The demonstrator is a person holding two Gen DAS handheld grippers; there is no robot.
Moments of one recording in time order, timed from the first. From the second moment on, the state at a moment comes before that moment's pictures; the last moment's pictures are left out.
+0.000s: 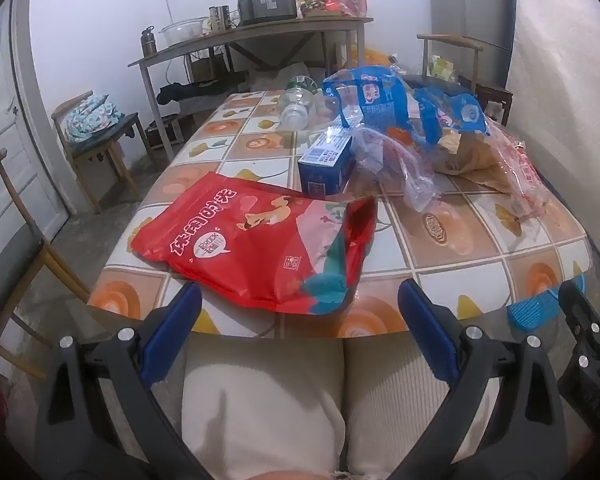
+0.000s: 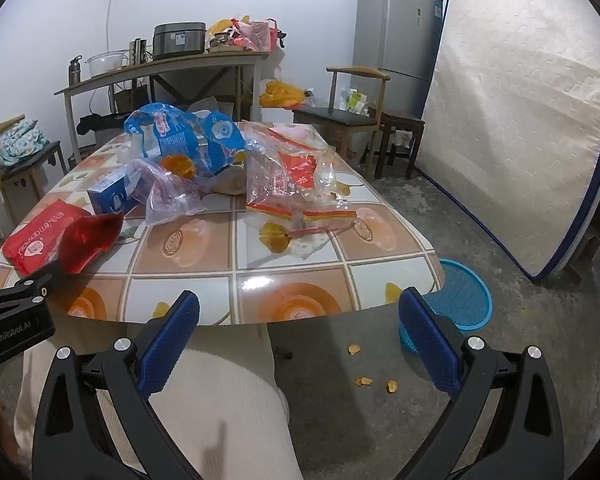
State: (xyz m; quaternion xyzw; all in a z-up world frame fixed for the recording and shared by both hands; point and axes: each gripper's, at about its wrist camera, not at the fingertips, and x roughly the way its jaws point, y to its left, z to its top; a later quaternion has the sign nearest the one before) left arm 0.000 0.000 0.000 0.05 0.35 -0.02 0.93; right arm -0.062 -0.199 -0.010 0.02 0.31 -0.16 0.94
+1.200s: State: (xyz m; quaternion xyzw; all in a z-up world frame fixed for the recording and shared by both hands) left arm 0.002 -0.005 -0.004 0.06 0.35 -0.03 0.93; right arm -0.061 -0.201 -0.008 0.02 0.30 -0.17 0.94
